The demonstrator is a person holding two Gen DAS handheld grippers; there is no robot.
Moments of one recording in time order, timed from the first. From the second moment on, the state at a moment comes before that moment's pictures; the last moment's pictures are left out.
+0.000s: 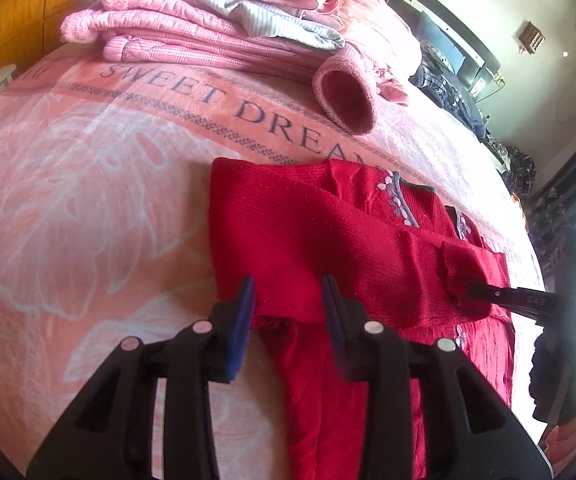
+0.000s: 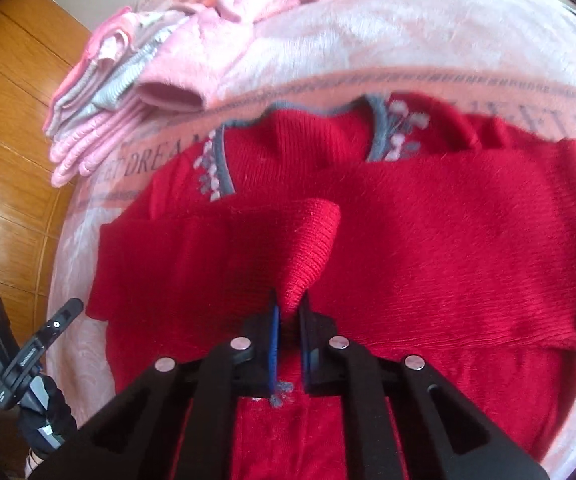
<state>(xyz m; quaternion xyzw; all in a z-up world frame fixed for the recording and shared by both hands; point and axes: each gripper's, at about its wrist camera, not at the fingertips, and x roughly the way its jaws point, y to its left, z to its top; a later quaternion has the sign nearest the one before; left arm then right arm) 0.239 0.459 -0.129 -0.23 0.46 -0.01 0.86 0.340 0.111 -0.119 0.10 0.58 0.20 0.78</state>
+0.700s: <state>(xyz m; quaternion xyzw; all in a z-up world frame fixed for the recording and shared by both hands) 0.278 0.397 -0.152 -0.14 0.50 -0.01 0.85 0.340 0.014 -0.107 0.07 0.55 0.11 0.82</state>
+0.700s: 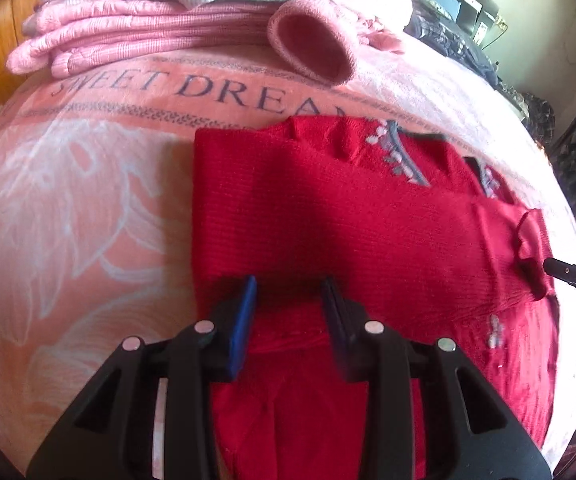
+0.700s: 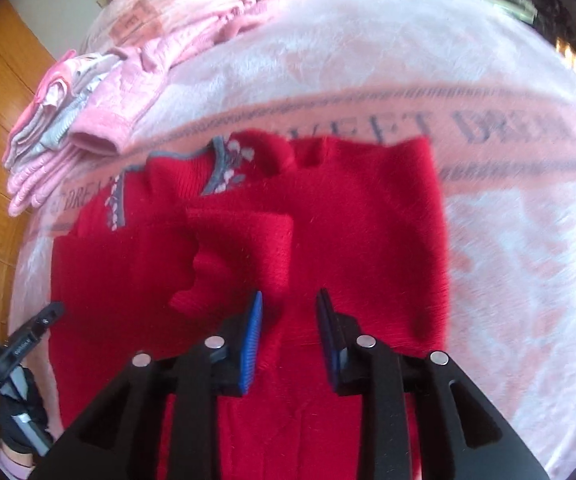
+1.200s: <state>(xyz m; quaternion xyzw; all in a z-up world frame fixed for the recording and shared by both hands) 0.298 0.369 -0.164 -0.16 0.52 -0.03 0.84 0.351 0.090 -0.129 -0.10 0.57 0.12 0.80</state>
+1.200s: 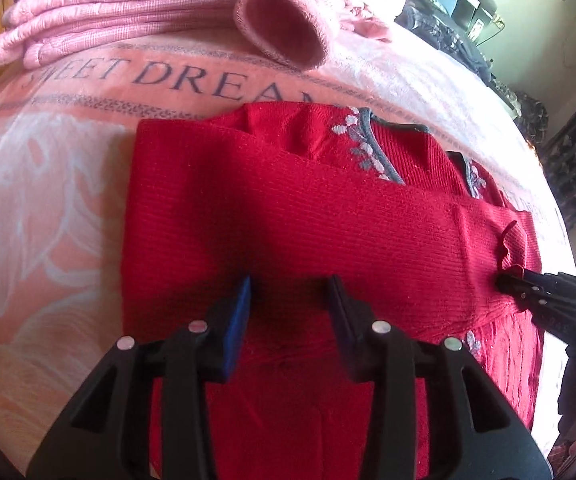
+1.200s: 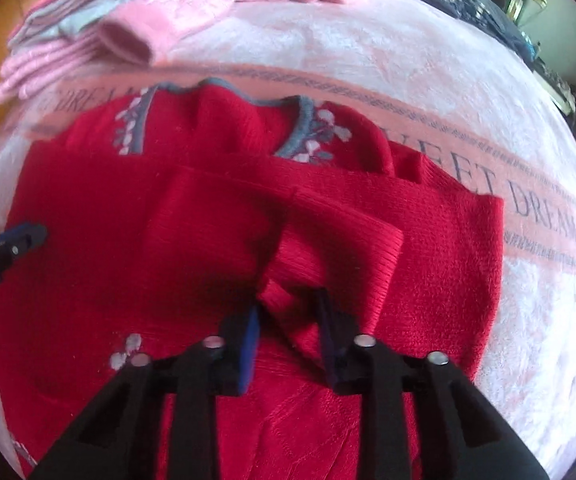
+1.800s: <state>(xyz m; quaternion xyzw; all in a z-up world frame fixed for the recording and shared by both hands) 0.302 0.368 -0.166 -0.15 0.52 -0.02 0.84 0.340 -0.060 -0.133 0.11 0.59 0.12 0.79</state>
